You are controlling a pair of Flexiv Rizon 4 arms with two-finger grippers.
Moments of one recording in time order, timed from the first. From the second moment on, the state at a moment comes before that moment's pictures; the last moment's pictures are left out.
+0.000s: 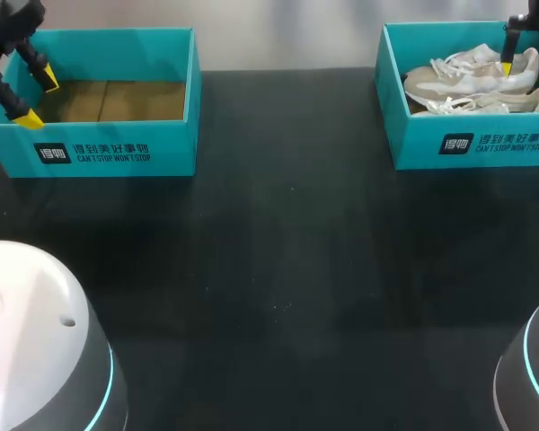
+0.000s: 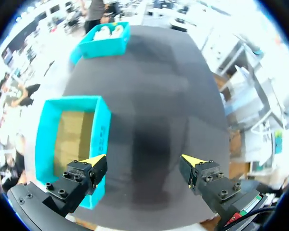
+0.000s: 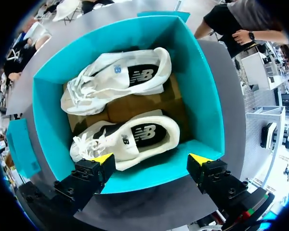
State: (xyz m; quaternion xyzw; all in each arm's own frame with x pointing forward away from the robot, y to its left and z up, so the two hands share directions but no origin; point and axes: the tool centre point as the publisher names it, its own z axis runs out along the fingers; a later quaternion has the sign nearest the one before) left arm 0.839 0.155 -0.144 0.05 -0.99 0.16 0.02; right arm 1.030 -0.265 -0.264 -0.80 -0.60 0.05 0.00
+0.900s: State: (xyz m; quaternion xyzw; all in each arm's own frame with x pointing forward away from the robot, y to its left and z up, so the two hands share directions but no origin) left arm 0.893 0.166 -0.178 0.46 -0.89 0.04 0.01; right arm 1.003 -0.253 -0.260 -0.81 -0.58 0.02 -0.03
